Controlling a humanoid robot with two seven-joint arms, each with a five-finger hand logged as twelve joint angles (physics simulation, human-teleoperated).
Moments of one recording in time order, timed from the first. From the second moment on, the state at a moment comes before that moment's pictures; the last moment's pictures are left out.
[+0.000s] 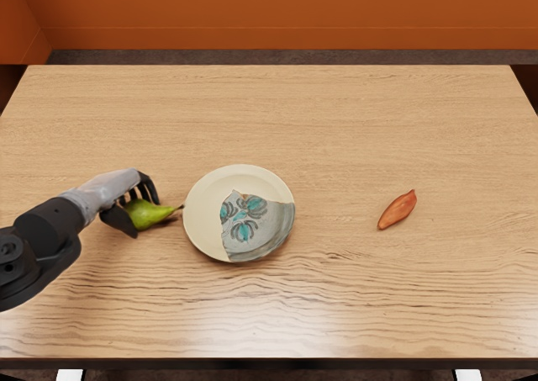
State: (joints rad) left arm -0.83 0.82 -0.15 -1.75 1.30 0.25 0.57; right arm -0.07 0.00 -0.13 0.12 -0.08 0.14 -0.28
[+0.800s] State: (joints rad) left arm -0.97 0.76 -0.22 -1.75 1.26 0.17 0.58; right arm -0.07 0.00 -0.13 0.12 -0.08 0.14 -0.28
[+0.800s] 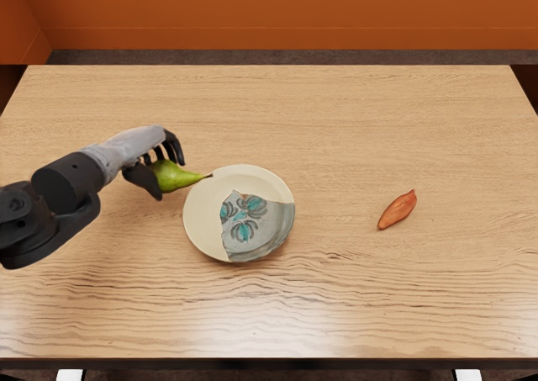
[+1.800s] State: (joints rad) left arm -0.97 0.57 -0.26 -1.75 1.23 0.07 0.60; right arm -0.07 0.00 -0.13 0.12 -0.08 0.14 -0.28
